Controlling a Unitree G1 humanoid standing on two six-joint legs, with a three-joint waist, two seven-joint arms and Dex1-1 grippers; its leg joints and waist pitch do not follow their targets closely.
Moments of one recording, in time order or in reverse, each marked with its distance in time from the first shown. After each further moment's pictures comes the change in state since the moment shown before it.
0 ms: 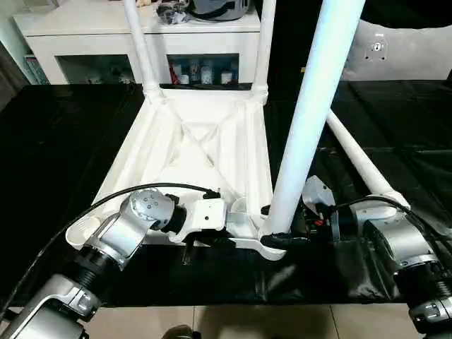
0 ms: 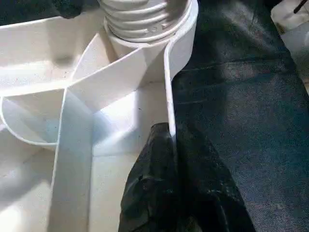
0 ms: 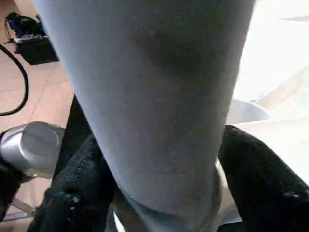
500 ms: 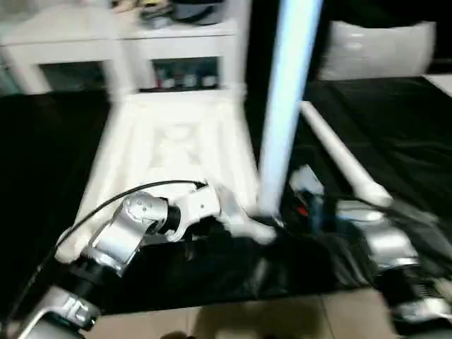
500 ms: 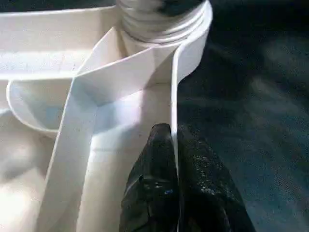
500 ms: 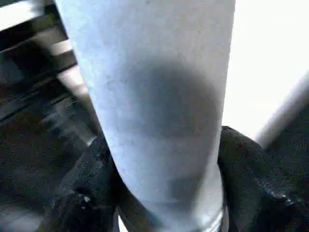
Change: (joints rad) left arm 0.080 -0.081 0.117 -0.101 0.010 0.322 0.264; right arm -0.020 0.215 -0.089 0.070 -0.038 0.085 -0.452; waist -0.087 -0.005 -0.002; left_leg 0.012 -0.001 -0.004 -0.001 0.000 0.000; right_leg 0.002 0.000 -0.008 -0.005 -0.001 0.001
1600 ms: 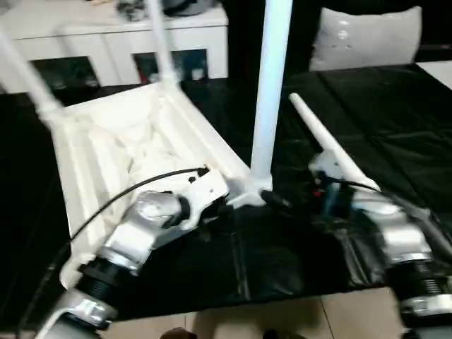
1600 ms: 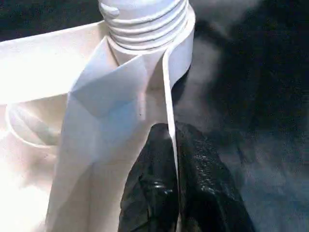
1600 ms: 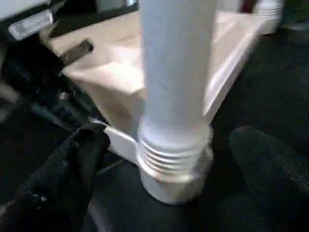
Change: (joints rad) left arm -0.020 -0.001 0.006 0.019 0.018 -0.052 0.082; right arm 0.003 -0.162 -0.060 -0.029 0.044 -0.079 0.150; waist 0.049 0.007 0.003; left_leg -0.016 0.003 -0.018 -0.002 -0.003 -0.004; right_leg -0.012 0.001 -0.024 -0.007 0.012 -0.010
